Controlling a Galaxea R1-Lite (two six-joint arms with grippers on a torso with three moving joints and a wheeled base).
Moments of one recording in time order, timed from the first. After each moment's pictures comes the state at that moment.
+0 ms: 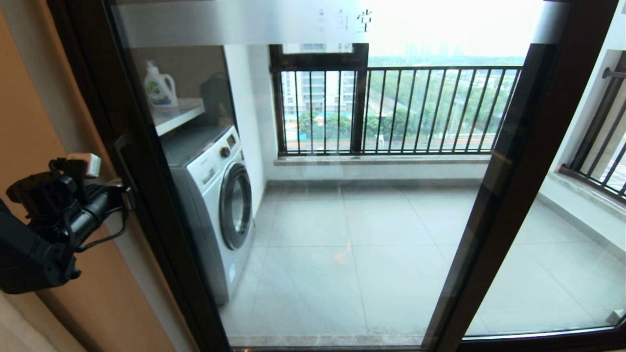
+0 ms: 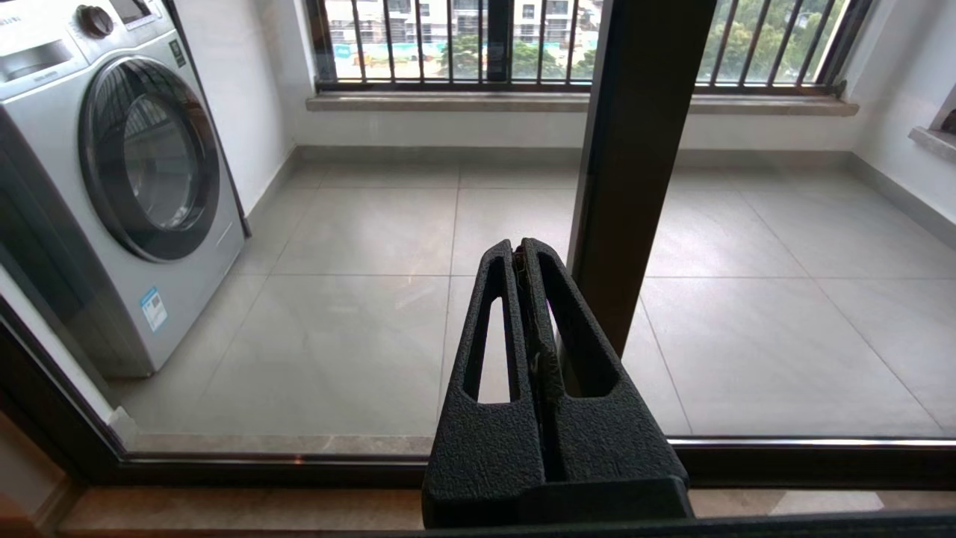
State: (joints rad) left arm 0.26 2.09 -0.83 -1.28 -0.14 0.13; right arm 0.00 0.00 0.00 -0.03 0.03 -0.05
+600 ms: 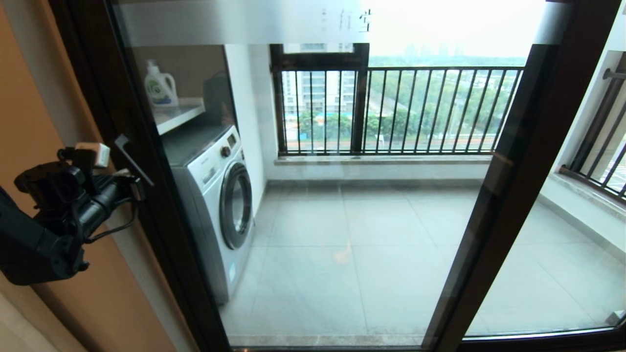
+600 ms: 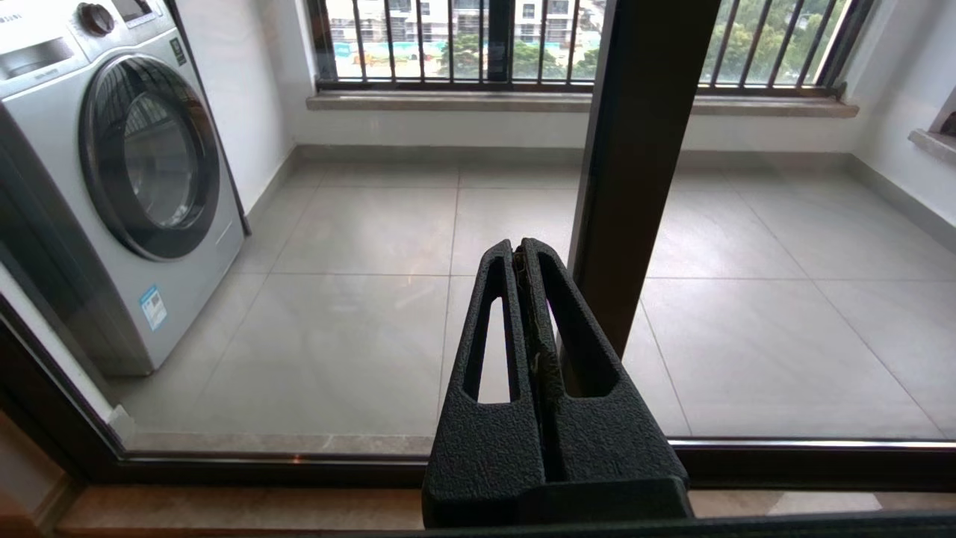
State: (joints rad) left arm 0.18 2.05 -0.86 -1.28 -0.13 0.13; right arm 0.00 0.00 0.00 -0.03 0.03 -0.05
